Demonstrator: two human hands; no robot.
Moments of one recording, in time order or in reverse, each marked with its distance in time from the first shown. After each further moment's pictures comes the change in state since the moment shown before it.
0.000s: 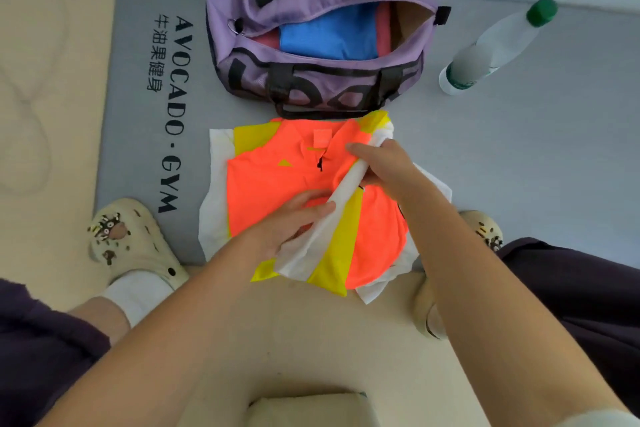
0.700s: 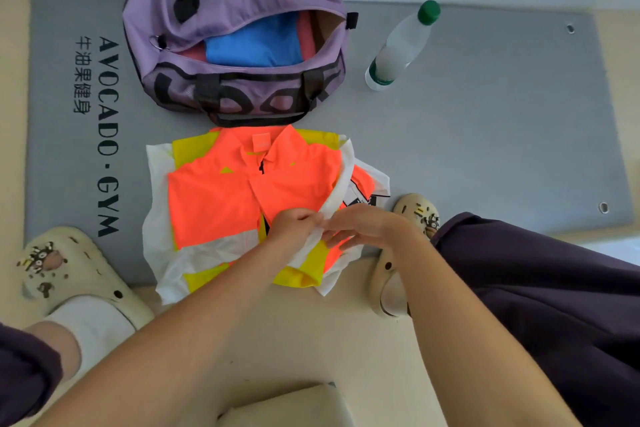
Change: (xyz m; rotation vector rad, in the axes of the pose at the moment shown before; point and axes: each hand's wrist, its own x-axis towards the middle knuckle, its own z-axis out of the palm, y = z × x) left_hand 0.036 -0.028 0.092 0.360 0.251 0.096; right_hand -0.057 0.089 -0.081 -0.202 -0.461 0.200
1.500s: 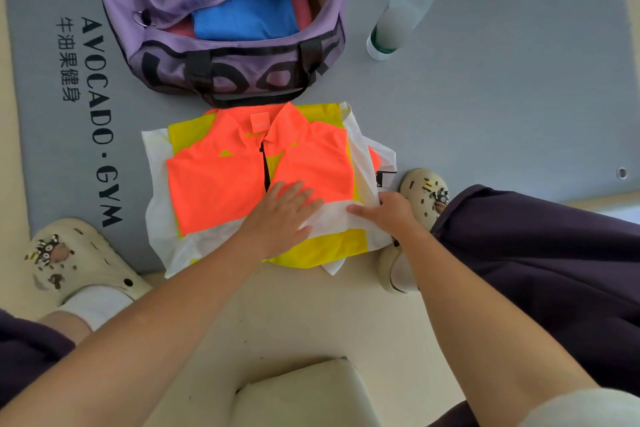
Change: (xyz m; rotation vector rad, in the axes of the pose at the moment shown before) left_hand 0.009 -0.031 -0.044 1.563 -0.093 0.785; right_hand 0.018 0.064 -0.011 -0.333 0.648 0.070
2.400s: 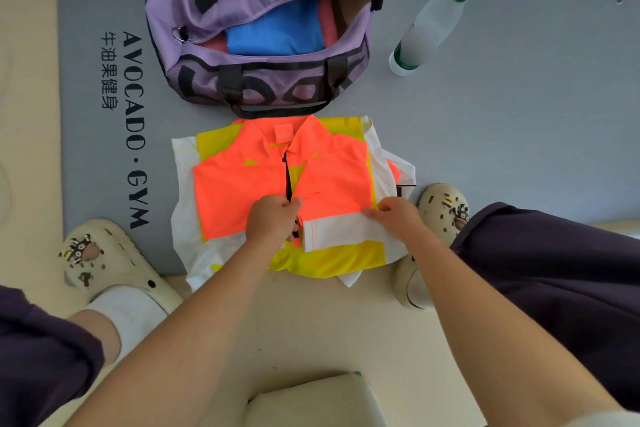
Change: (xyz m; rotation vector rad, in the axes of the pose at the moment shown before) left_hand -0.006 -0.016 -0.015 -1.144 0.133 -0.961; right_hand 0.000 -0.030 0.002 -0.047 -0.023 -0.114
